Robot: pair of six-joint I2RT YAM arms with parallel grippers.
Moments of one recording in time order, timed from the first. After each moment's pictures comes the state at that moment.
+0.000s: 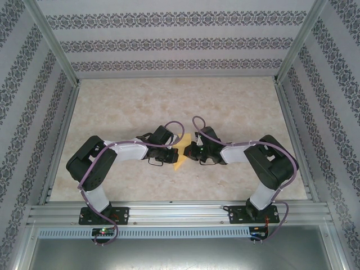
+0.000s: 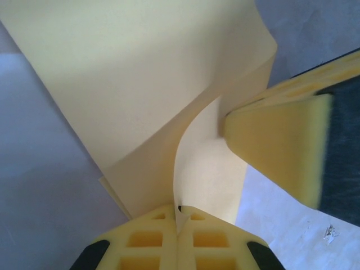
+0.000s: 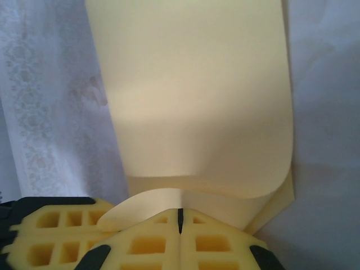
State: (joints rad) left arm -0.66 1.75 0.89 -0.21 0.32 -0.46; right arm 0.58 1.69 0.65 0.21 -0.44 0.96
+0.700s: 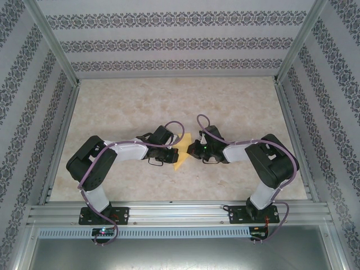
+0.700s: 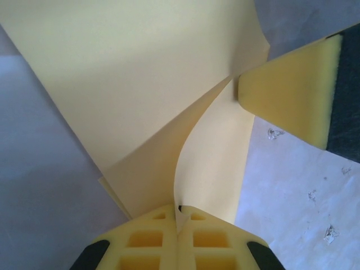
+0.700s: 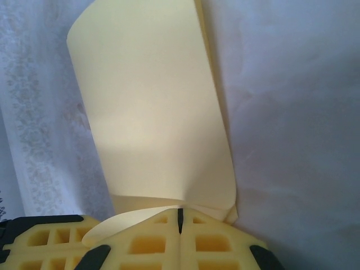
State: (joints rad) left arm -0.66 1.75 0.89 -0.21 0.32 -0.46; right arm 0.52 1.70 0.64 0.22 -0.45 0.96
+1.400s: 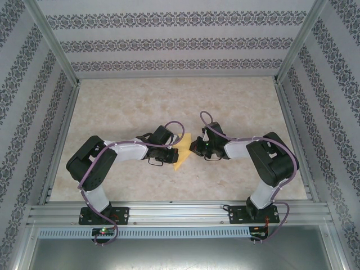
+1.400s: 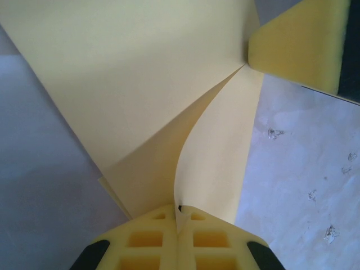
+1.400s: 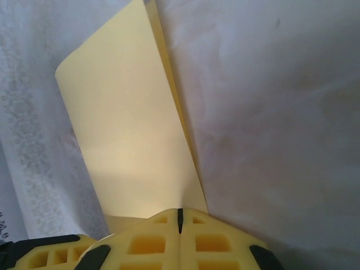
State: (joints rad) left arm -0.66 1.75 0.89 -0.21 0.32 -0.46; right arm 0.48 1.73 0.69 0.16 -0.46 0.94
